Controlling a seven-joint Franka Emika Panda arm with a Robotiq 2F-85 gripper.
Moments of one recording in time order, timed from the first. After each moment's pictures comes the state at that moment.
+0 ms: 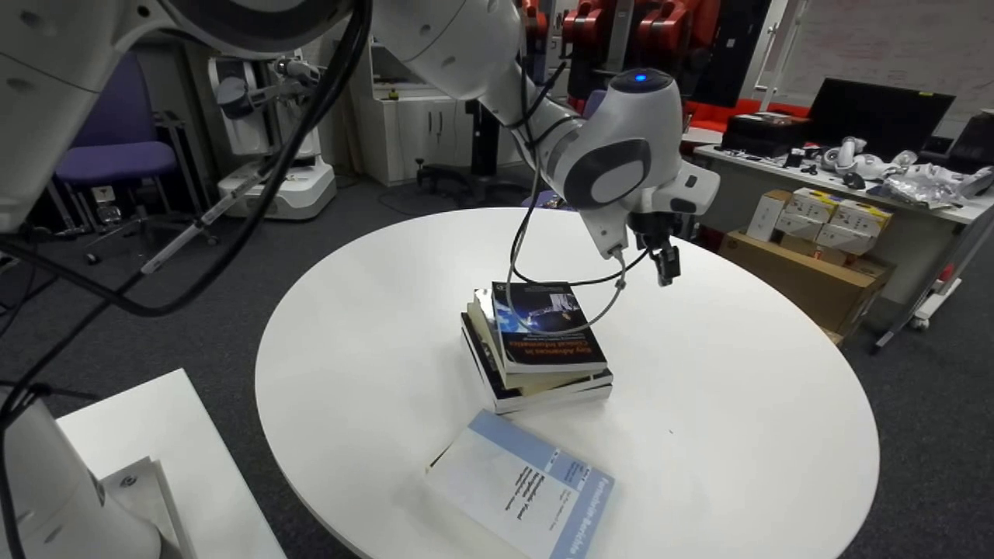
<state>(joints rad) -0.15 0.69 -0.12 -1.54 0.28 2.73 0.22</state>
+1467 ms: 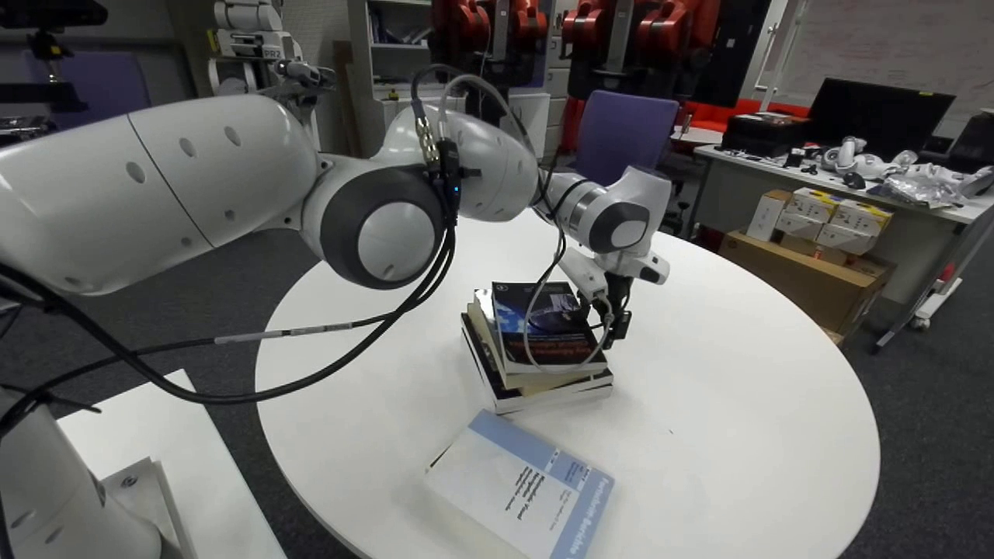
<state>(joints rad) -0.13 1.33 -0.11 -0.66 0.18 1.92 0.25</state>
